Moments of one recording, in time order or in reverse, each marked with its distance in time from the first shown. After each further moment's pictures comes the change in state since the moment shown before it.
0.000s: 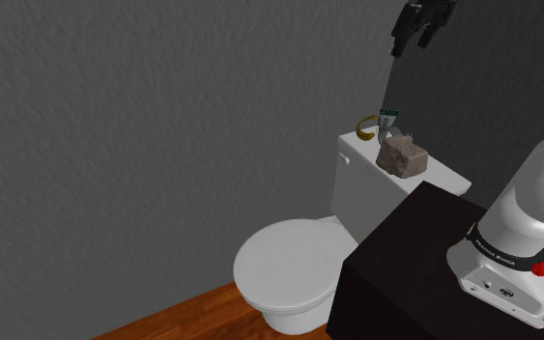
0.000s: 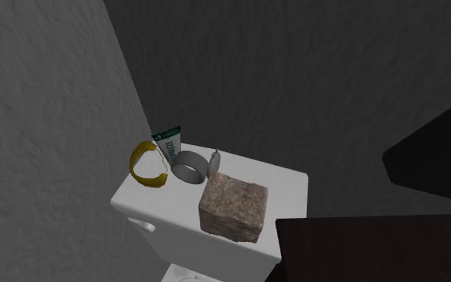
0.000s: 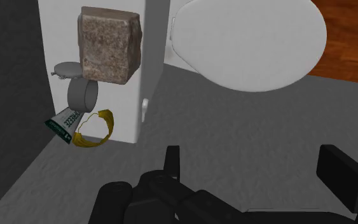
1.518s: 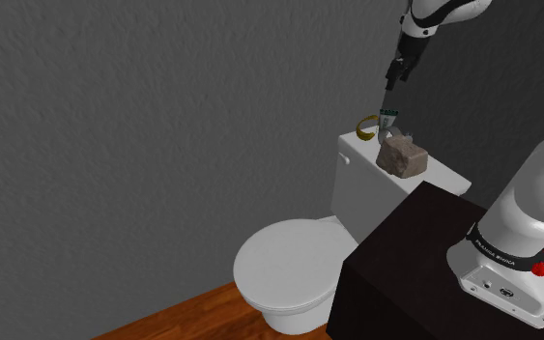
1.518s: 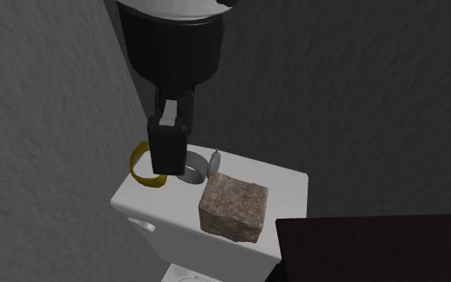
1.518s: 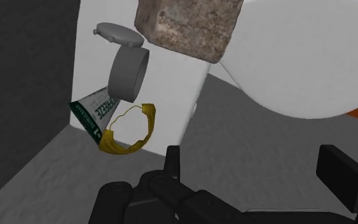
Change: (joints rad) arm -0.015 0.485 -0.433 0.006 -0.074 0.431 -0.526
